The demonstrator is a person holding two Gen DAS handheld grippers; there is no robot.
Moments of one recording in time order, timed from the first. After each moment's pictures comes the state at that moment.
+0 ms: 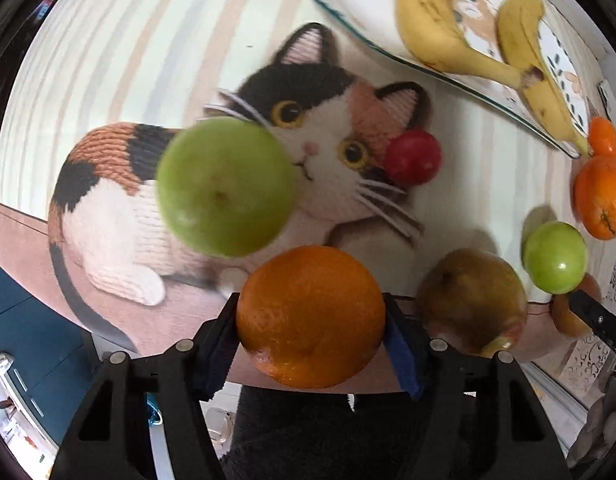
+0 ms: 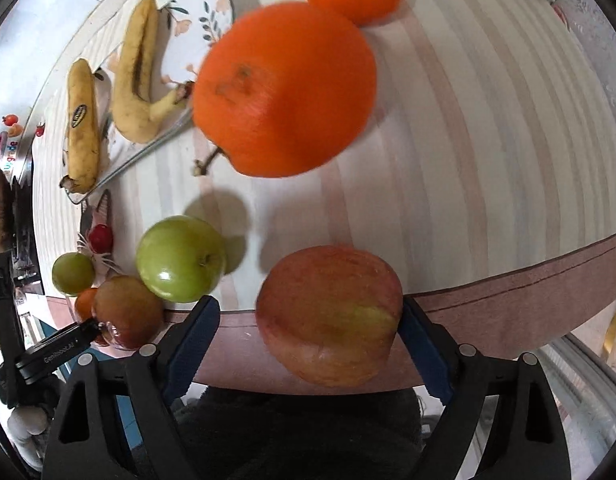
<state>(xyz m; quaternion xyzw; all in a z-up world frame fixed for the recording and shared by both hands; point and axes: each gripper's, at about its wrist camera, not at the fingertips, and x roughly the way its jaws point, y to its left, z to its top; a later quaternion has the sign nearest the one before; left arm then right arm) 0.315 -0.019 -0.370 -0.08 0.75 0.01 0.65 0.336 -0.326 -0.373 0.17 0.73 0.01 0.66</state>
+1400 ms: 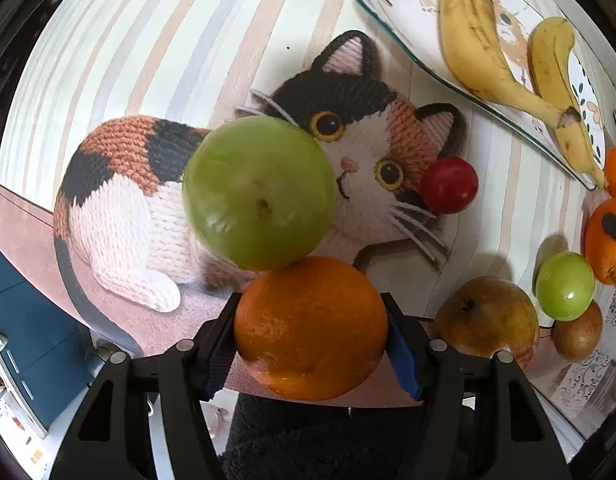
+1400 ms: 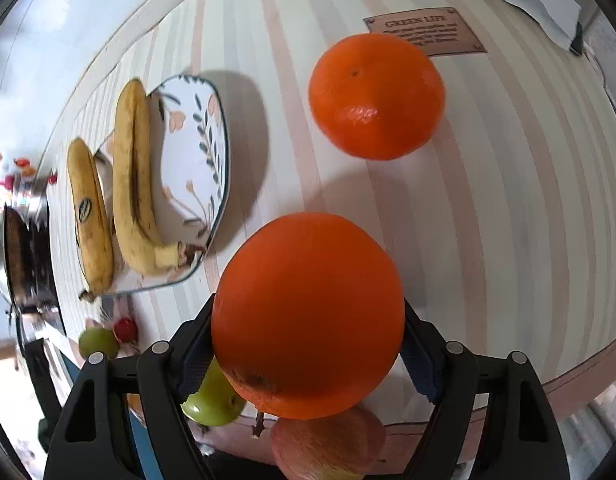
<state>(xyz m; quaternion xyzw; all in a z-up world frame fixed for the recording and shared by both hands) 0.330 -0.007 -0.378 -0.09 0.75 0.04 0.65 0.428 -0.338 -0.375 0.21 0.68 0.02 0.70</state>
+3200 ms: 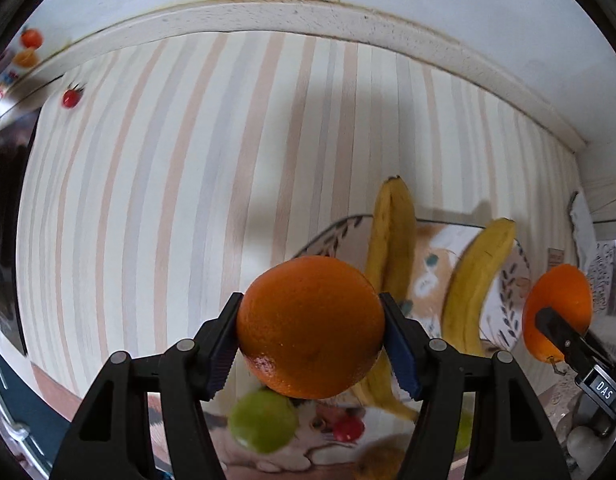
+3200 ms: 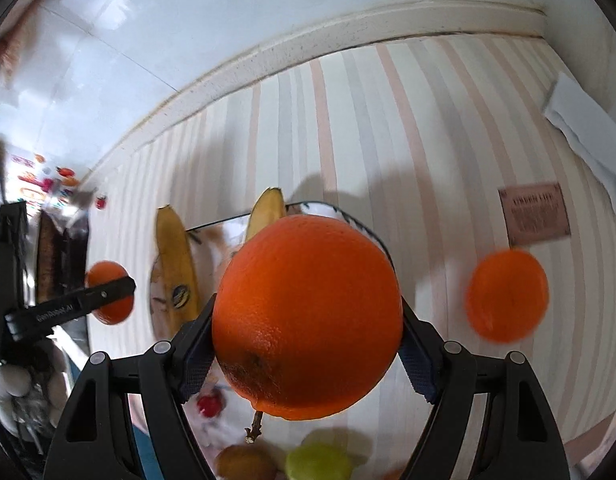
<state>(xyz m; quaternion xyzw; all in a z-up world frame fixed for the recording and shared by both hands) 0.517 0.001 -0.296 -0.07 0.69 -0.02 0.72 0.524 -0.271 -0.311 0.16 0.62 0.08 0.76</state>
